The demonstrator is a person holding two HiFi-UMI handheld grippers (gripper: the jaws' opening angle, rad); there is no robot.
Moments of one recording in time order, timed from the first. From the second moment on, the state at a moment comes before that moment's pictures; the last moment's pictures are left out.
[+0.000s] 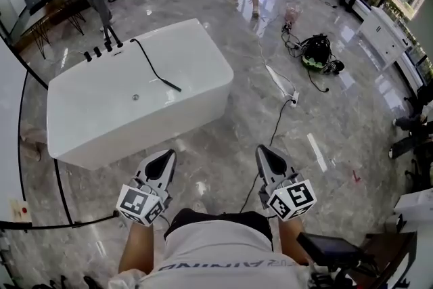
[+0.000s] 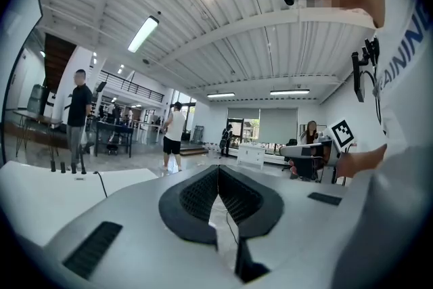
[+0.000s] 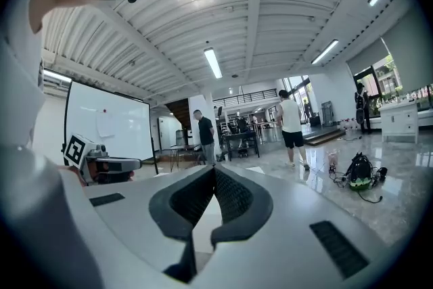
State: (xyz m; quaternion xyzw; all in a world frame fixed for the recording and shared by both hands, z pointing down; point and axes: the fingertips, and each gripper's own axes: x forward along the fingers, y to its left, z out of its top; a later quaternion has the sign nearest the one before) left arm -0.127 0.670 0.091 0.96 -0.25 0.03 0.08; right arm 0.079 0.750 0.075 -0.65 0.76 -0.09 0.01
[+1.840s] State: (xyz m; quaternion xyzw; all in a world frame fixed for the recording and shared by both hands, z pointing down) left arm 0.048 0.374 0.097 0.90 -0.42 0.06 0.09; right arm 0.259 0.368 0.115 -0.50 0.86 -0.14 0.03
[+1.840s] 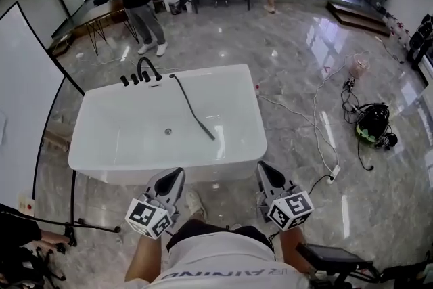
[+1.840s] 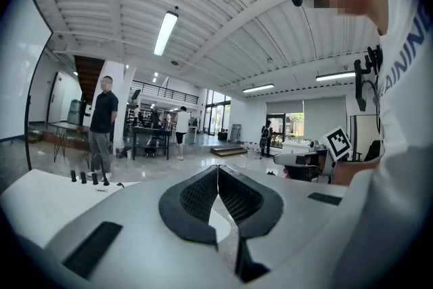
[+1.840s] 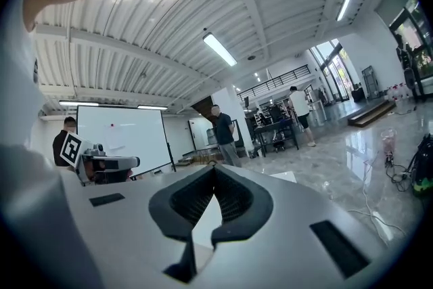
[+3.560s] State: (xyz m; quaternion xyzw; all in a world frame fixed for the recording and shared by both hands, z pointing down) left arm -0.139 0.007 0.158 0.87 -0.46 0.05 0.13; right arm 0.083 -0.009 0.148 -0.46 0.88 -0.13 -0.03
